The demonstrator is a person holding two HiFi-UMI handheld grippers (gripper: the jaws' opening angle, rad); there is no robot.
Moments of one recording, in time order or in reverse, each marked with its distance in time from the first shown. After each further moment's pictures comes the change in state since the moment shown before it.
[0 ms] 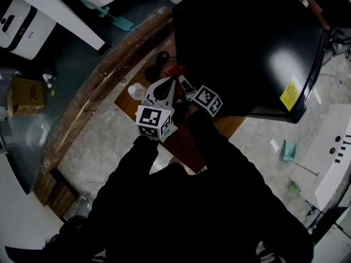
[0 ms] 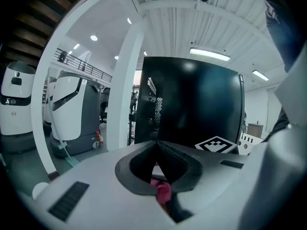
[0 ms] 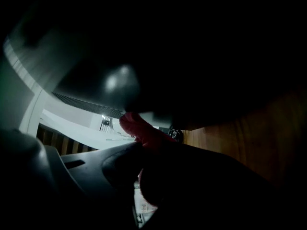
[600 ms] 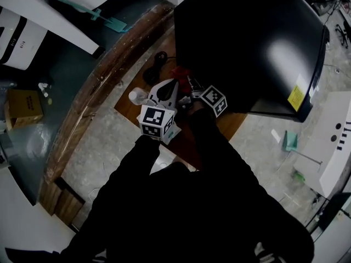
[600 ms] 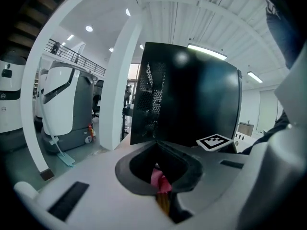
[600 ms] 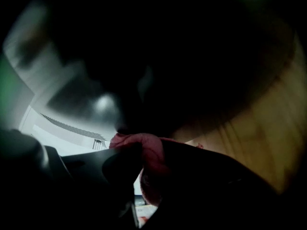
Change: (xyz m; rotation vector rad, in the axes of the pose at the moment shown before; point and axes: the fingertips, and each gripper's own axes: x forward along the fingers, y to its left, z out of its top) left arm 0.017 0.012 -0.028 -0.008 0.066 -0.090; right arm 0.005 -0.037 0.029 0.116 -0.179 -0.065
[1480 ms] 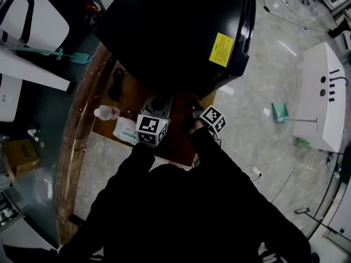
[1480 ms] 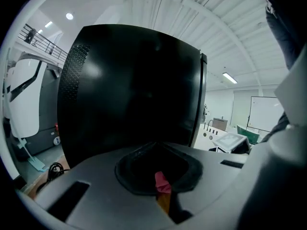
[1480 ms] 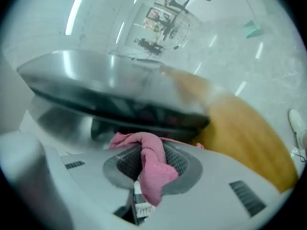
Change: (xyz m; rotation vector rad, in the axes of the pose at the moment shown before) left arm 0.033 -0.174 -0.013 0.075 0.037 -0.283; right arm -0.211 -0.086 0.102 0.041 -0.256 -0.149
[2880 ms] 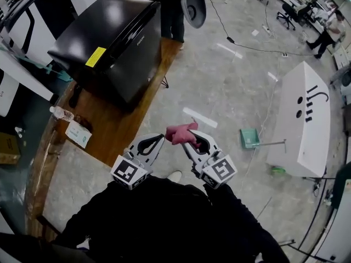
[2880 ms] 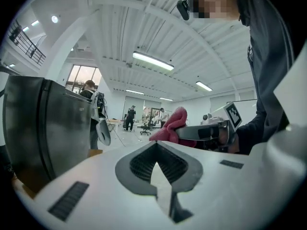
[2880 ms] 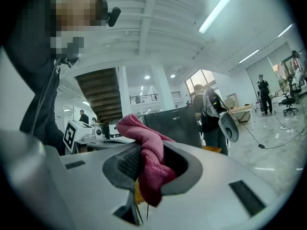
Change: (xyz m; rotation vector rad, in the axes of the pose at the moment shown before) left arm 0.047 -0.461 0.100 0.096 -0.137 -0.216; right arm -0.419 0.103 0.270 -1.246 0.063 0.566
